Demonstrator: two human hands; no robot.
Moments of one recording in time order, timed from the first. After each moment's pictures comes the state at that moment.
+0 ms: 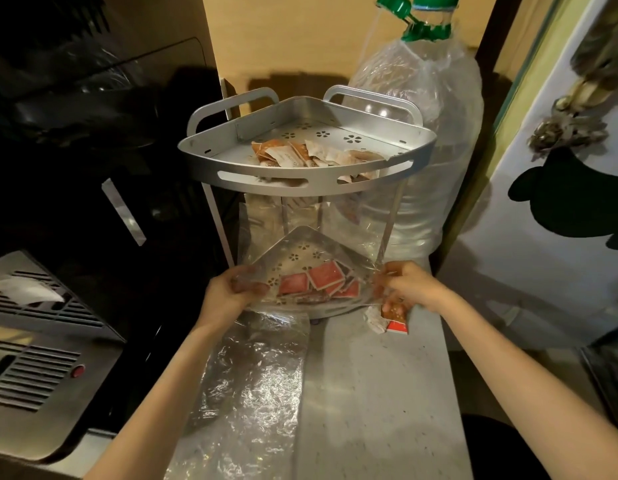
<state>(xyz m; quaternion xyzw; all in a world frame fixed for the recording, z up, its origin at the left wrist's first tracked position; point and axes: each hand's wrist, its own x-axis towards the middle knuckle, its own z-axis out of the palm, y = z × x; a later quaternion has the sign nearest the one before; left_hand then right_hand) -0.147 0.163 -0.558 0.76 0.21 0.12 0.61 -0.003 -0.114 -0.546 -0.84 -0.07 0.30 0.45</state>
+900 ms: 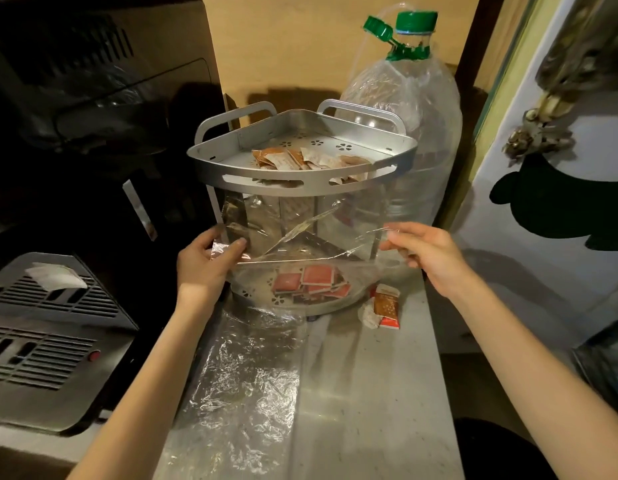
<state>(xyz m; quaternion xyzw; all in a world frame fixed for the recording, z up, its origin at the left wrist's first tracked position) -0.167 0.150 -0.483 0.72 0.21 0.28 0.60 -0.039 -0.131 -0.473 -0.72 -0.12 0.13 0.67</state>
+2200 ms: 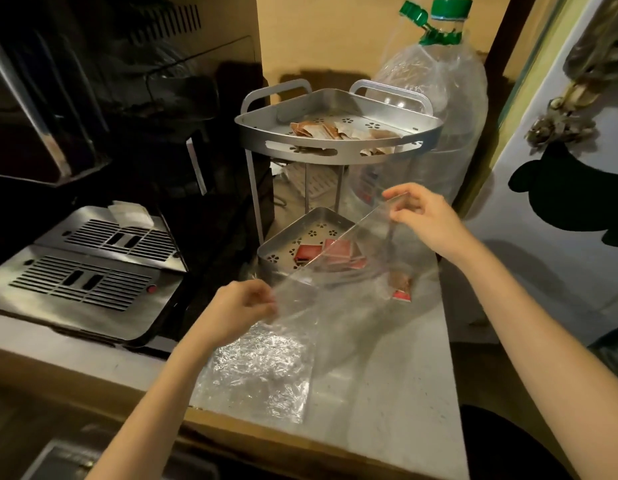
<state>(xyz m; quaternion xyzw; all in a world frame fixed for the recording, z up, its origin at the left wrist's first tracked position) -0.274 0.125 -0.497 0.90 0.14 0.00 0.41 -0.082 -0.107 -0.438 -0.82 -0.30 0.04 0.49</state>
